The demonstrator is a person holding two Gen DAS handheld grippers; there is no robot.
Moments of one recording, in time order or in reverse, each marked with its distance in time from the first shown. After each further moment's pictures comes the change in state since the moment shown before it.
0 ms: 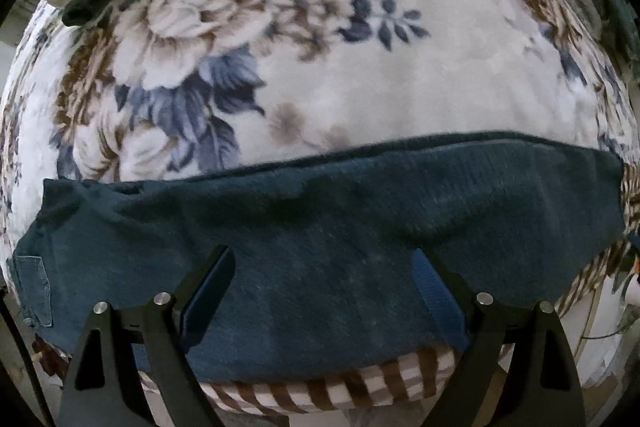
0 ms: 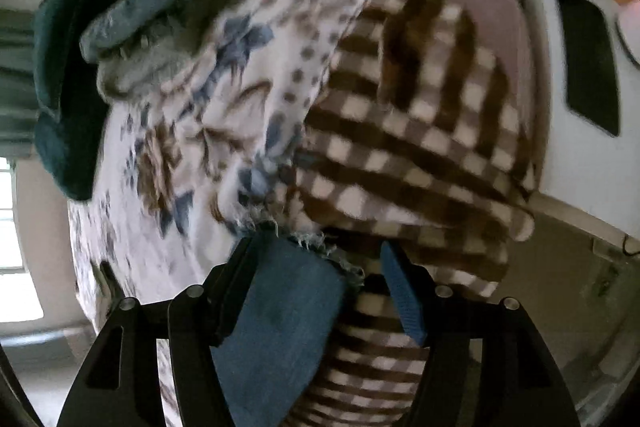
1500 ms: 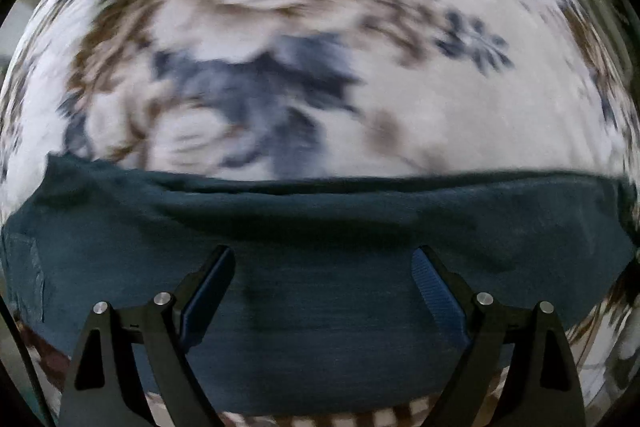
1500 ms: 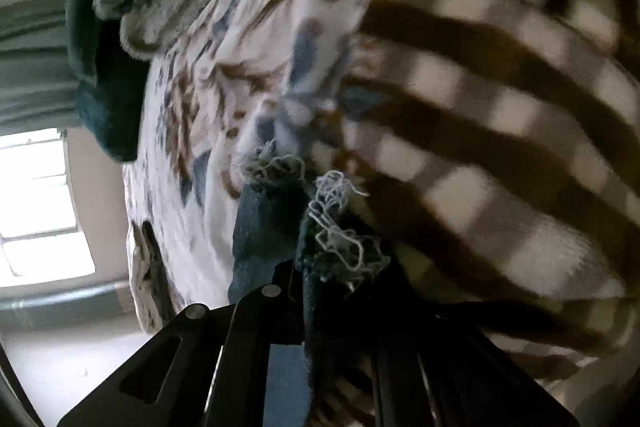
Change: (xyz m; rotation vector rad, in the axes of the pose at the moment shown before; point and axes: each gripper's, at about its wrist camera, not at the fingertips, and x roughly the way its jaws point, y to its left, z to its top) left arm 0.034 0.069 -0.011 -0.155 -0.007 0.019; right arm 0.095 0.008 0.020 -0.063 0.172 0.285
